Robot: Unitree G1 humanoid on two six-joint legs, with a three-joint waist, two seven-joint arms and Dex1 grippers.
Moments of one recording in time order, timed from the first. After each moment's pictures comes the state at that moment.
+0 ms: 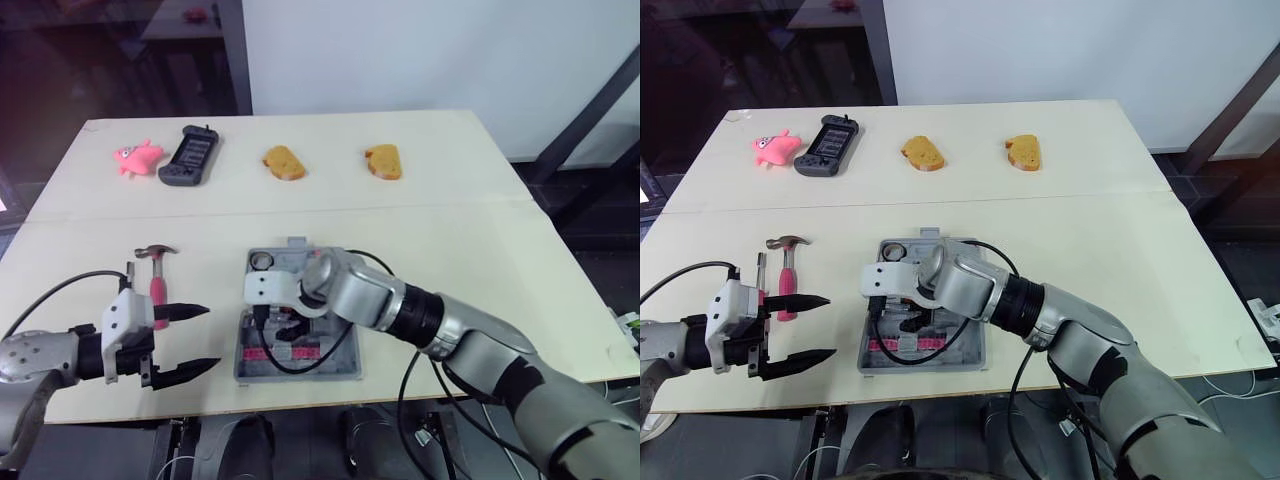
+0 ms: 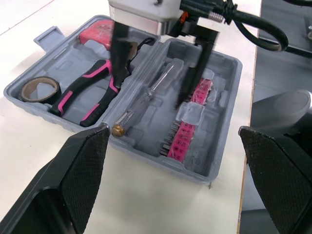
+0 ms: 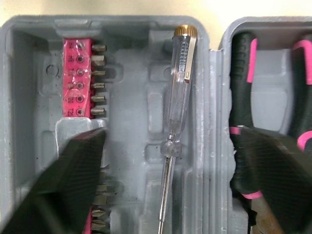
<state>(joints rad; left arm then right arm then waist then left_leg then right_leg) 0.22 0.87 0.30 -0.28 -0.52 0.21 -1.24 -1.03 -0.23 0.94 0.09 0.04 1.03 0.87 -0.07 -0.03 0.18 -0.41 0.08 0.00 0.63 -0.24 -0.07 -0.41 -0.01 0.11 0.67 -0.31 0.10</state>
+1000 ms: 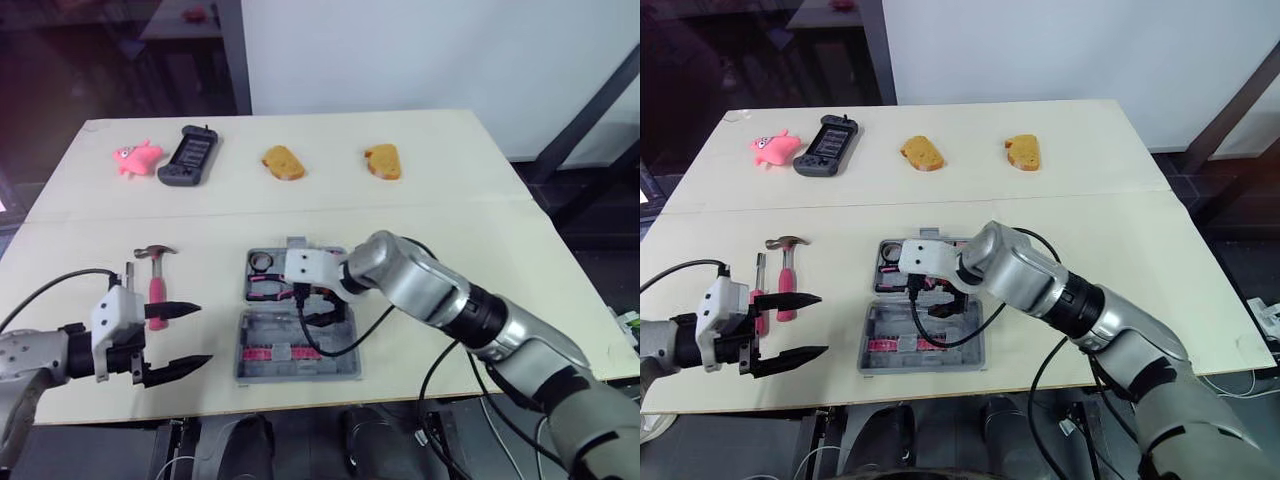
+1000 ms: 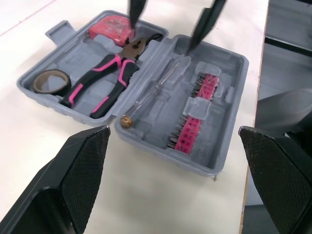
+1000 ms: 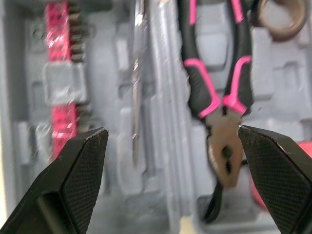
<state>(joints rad) 0.23 0.89 0.33 -0.25 -0.53 0.22 -1.25 -0.93 -0.47 0.81 -0.20 0.05 1.08 0.93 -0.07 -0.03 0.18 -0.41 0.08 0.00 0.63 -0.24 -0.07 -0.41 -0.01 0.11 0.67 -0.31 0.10</state>
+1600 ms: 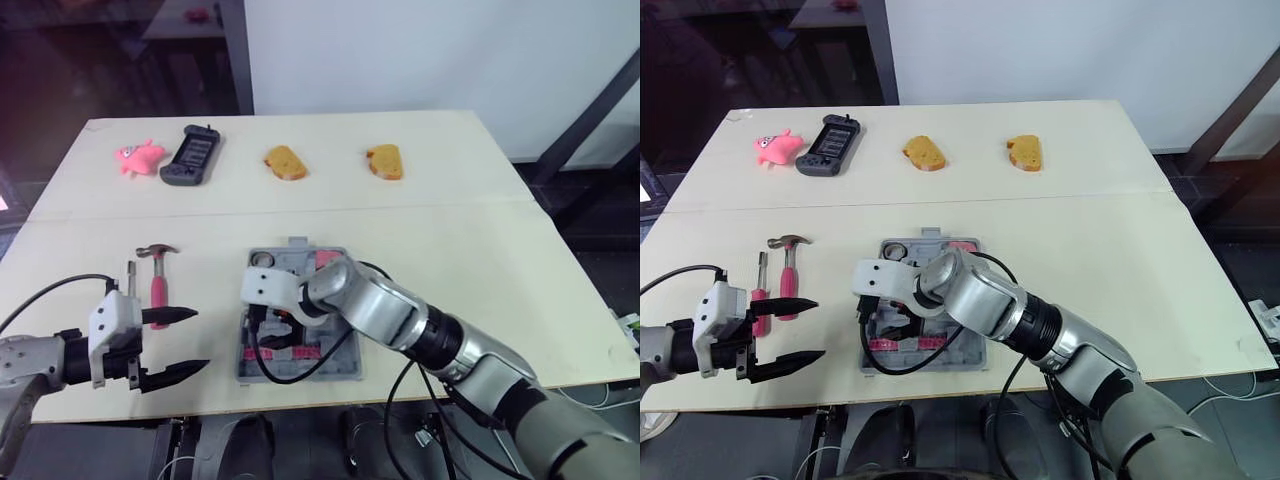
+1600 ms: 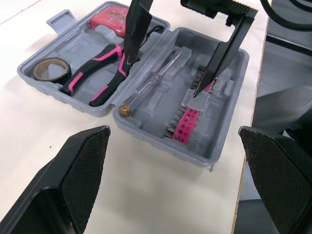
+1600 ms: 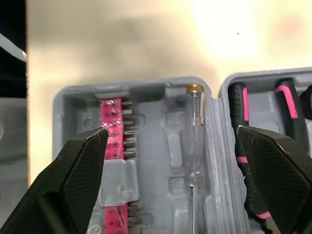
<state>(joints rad) 0.26 0.89 0.34 -0.26 -0.53 0.22 -1.24 -0.89 -0.22 0.81 -0.13 0.05 1.11 0.78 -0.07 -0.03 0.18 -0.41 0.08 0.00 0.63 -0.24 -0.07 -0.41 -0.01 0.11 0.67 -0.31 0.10</state>
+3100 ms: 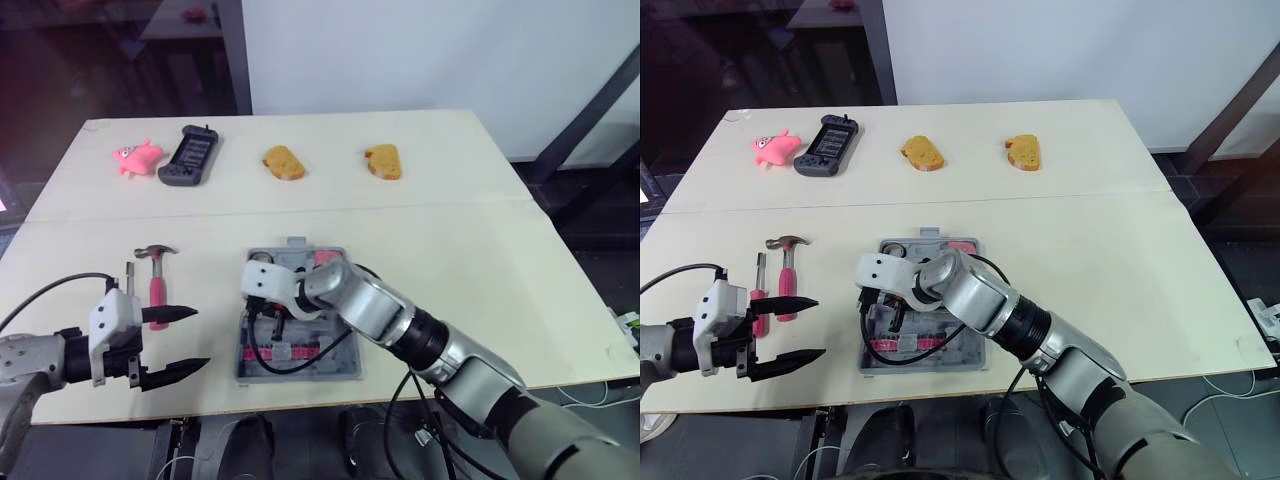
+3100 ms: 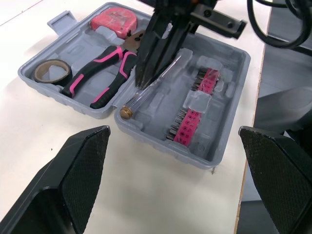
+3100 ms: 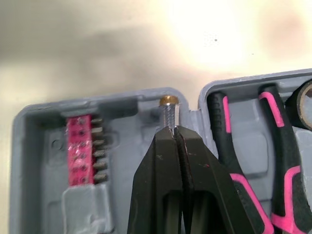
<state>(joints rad) 0.25 0.89 0.34 -0.26 -0.53 0.23 -1.24 -0.84 -0.13 0.76 0.06 0.01 0.92 0.74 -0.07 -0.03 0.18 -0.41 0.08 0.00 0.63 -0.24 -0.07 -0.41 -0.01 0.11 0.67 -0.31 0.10</state>
